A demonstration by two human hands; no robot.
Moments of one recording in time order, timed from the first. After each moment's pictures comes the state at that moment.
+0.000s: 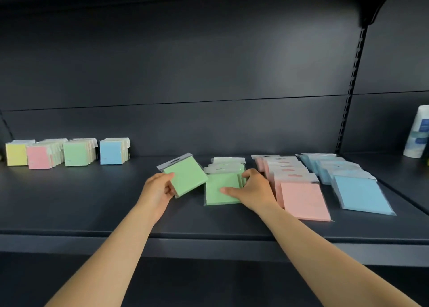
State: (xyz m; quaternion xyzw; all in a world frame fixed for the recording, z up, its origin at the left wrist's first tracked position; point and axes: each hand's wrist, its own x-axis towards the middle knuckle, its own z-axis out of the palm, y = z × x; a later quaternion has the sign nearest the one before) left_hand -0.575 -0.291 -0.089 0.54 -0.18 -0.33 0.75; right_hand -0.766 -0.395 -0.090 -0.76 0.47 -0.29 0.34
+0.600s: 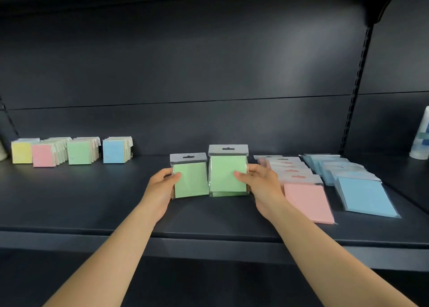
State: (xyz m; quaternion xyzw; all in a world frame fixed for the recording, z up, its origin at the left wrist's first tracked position) left_hand -0.578 -0.291 -0.090 0.63 -0.27 -0.27 0.68; right_hand -0.777 -0.390 -0.077 -0.58 0.31 -0.43 0.62
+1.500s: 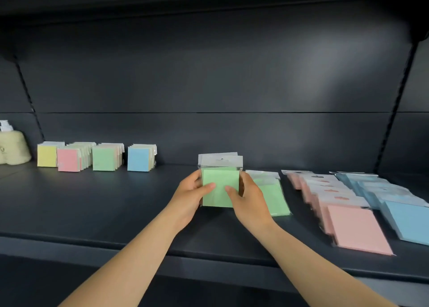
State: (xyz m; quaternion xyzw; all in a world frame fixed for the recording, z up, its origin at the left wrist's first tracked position) left_hand -0.553 -0.277 -0.073 0.53 -0.41 -0.34 0.66; right_hand -0.683 -0.351 -0.082 -0.78 0.29 -0.40 0.38
